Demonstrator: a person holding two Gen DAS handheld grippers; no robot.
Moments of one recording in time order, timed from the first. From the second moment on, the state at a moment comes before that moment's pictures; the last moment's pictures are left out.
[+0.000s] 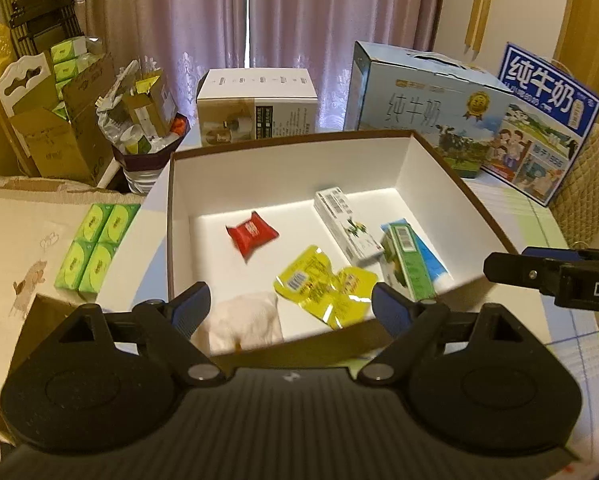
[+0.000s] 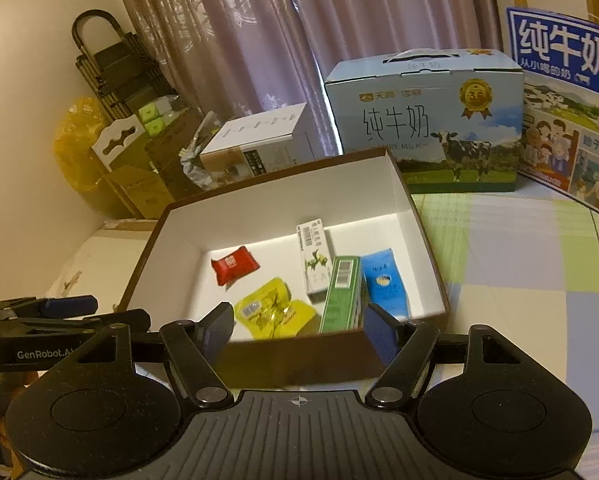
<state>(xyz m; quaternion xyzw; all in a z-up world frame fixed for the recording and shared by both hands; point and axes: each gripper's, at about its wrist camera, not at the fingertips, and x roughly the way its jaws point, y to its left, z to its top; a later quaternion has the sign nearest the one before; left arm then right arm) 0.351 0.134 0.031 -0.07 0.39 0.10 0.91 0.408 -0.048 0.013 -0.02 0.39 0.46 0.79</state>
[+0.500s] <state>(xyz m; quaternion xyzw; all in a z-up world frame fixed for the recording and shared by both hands) 0.279 0.093 0.028 -0.08 0.40 0.09 0.91 0.356 -0.103 0.003 -0.02 0.42 0.47 0.78</state>
